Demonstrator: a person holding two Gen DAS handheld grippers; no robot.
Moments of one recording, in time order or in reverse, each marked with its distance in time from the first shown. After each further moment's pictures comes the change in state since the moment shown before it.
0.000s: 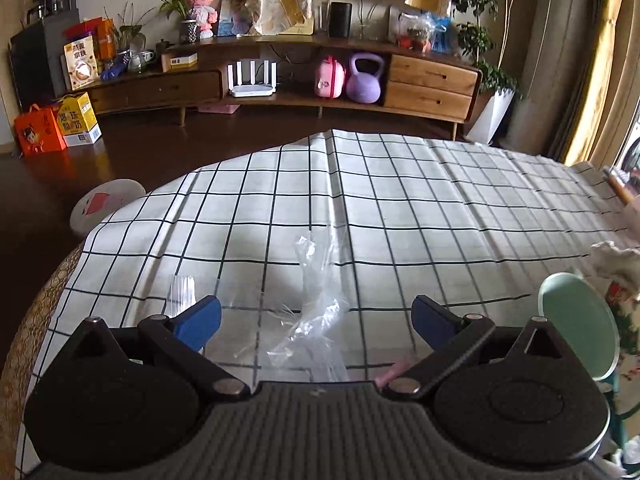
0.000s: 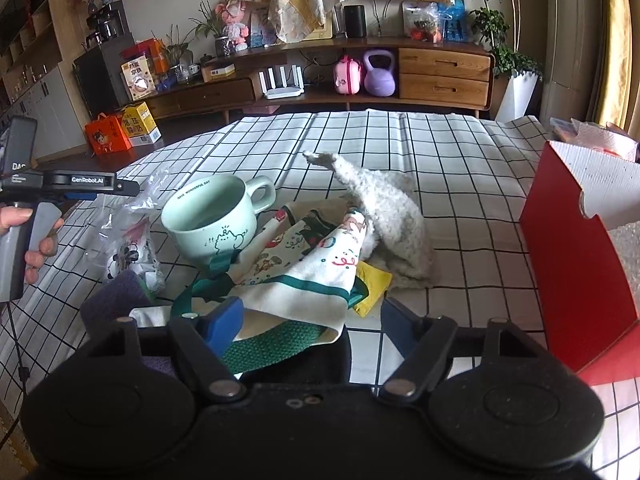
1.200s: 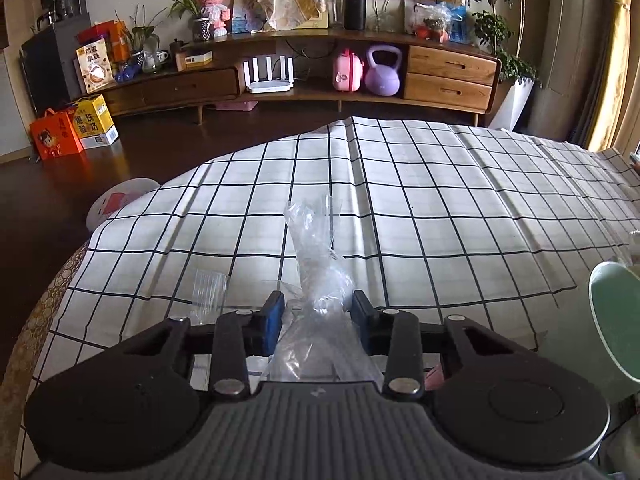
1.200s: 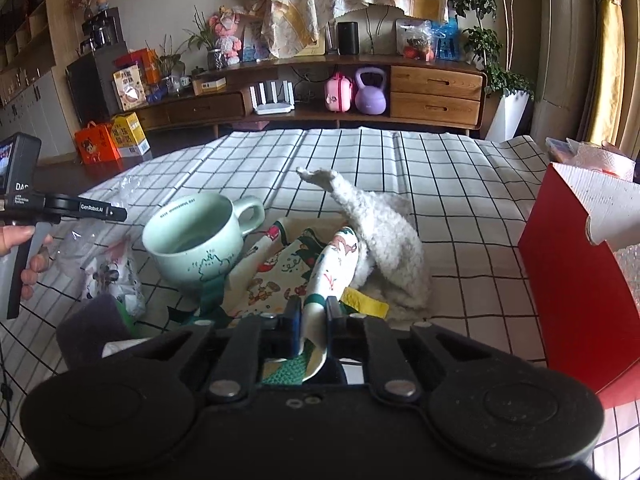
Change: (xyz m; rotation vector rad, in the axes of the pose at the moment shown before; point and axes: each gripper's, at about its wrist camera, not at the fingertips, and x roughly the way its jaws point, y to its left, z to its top) left arm 0.014 0.001 -0.005 0.006 0.010 0.071; right arm 0.007 0.003 0.007 -0.022 -0.069 -0.043
